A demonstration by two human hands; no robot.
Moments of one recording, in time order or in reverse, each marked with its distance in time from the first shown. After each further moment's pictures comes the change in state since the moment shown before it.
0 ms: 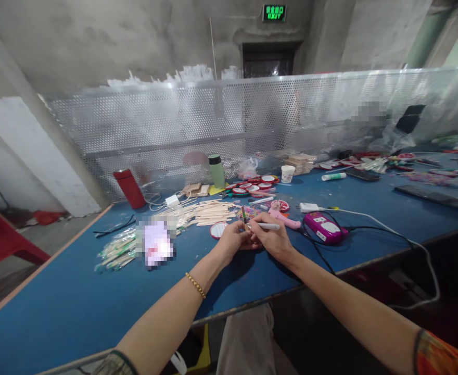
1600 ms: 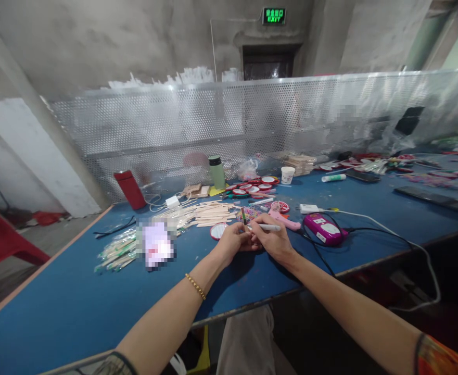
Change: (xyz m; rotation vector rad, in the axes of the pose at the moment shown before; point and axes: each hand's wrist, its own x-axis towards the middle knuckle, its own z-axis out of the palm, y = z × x) left_hand 0.002 -0.004 -0.004 -0.010 -0.027 0.024; right_hand 0.001 0.001 0.001 0.002 0.031 0.011
